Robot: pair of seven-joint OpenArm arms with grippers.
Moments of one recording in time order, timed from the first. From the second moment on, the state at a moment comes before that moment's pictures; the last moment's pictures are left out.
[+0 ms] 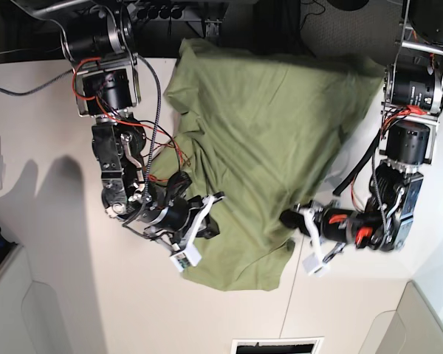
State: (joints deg) left arm -31.4 -22.2 15.1 57.3 -49.6 -35.4 65.2; right arm 22.8 -3.0 -8.4 65.0 12.5 27.6 -39.1
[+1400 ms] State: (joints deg) left arm -39.0 -8.1 15.1 41.1 -22.4 -33.6 52.0; right arm 11.7 14.3 -21.6 79.2 12.3 19.0 -44.4
